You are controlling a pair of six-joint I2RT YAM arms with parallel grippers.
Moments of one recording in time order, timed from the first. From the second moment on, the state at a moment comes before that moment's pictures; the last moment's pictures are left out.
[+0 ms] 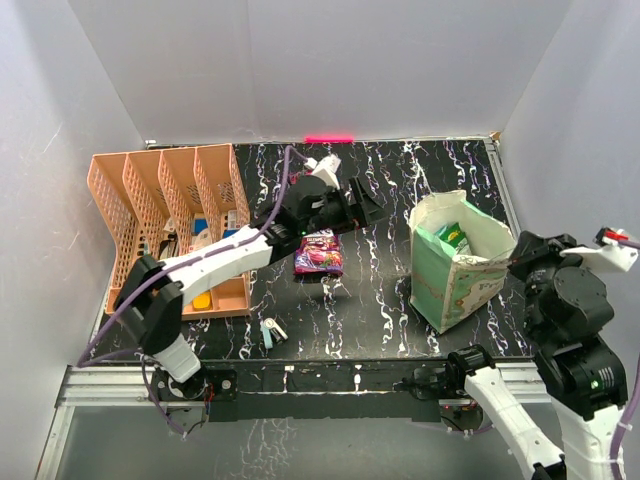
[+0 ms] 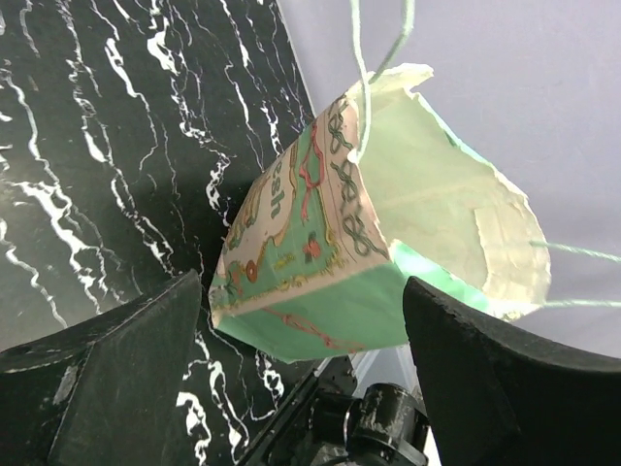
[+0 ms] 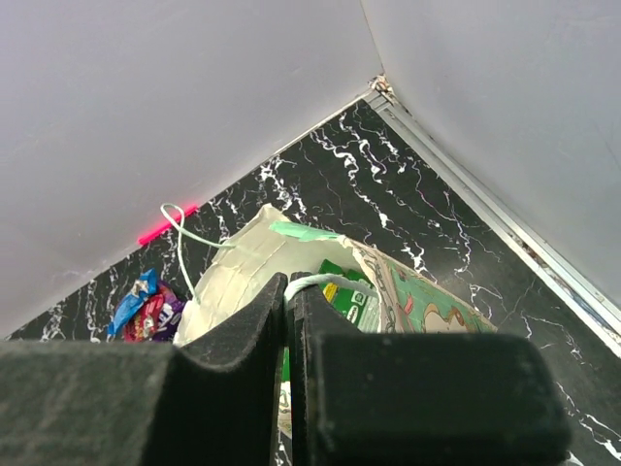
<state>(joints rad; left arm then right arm) -0.82 1.58 1.22 0.07 0.15 -0.92 0.26 0.47 1.16 -0.79 0.63 0.49</state>
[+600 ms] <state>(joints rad) -0.90 2.00 1.61 0.29 0.22 -0.88 0.26 0.35 1.15 -0.87 0.55 0.55</state>
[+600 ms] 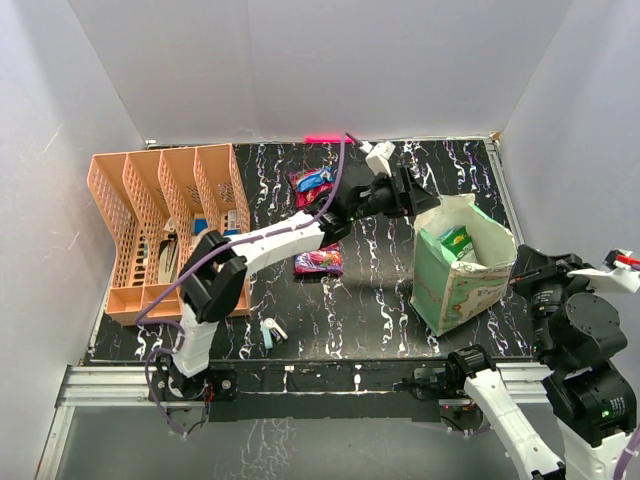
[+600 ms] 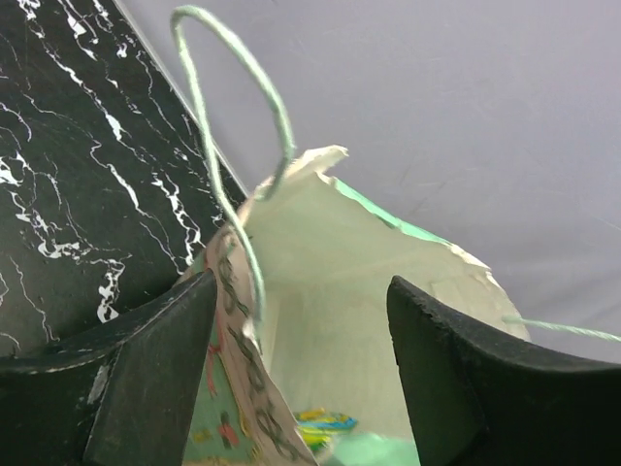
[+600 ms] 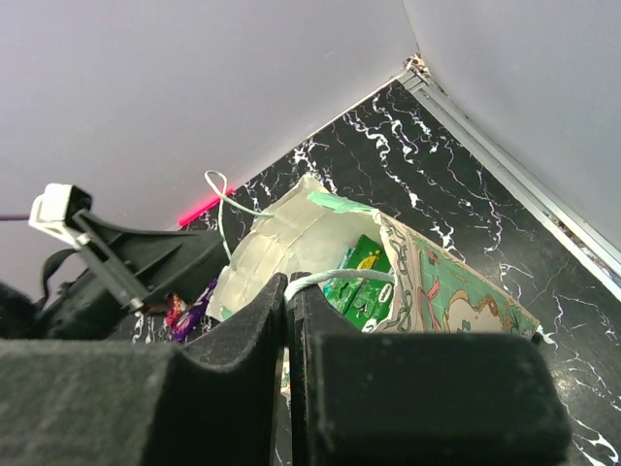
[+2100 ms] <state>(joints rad) -0.93 1.64 1.16 0.32 -0.06 -0.99 0.26 0.46 1.00 -0.81 0.30 0.88</state>
